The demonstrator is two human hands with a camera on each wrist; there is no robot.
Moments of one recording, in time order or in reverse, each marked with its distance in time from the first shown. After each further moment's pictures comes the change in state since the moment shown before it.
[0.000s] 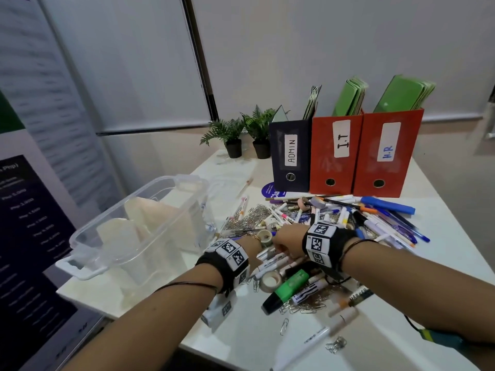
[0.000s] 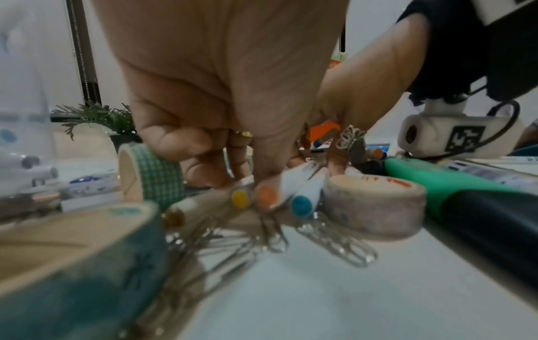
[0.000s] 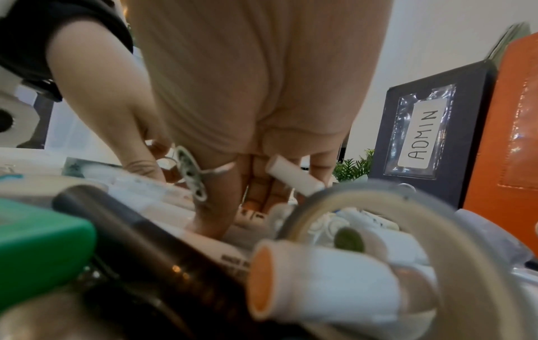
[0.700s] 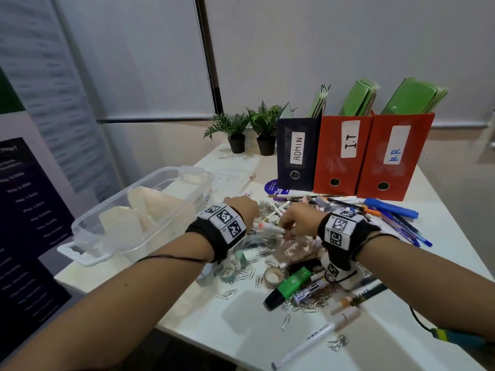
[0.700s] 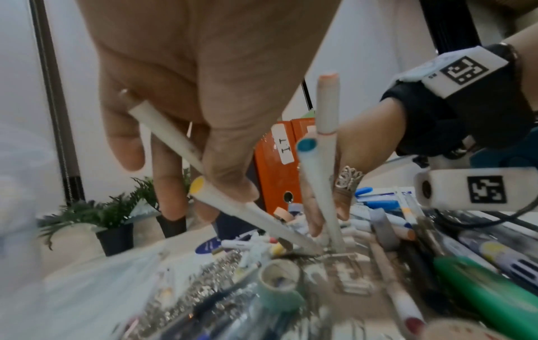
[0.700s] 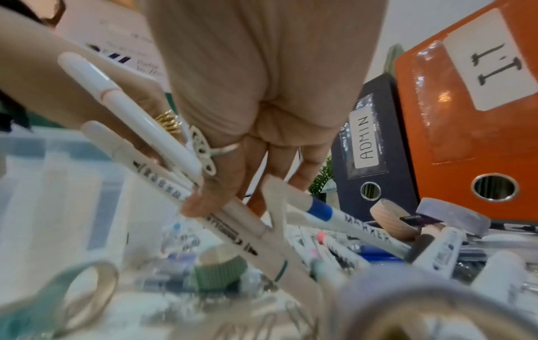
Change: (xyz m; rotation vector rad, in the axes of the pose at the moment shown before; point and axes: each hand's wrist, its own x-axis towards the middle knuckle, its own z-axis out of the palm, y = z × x) left_hand -0.020 -0.027 -0.058 0.138 0.268 -0.037; right_hand -0.012 0.021 -0.013 0.480 0.322 -0.018
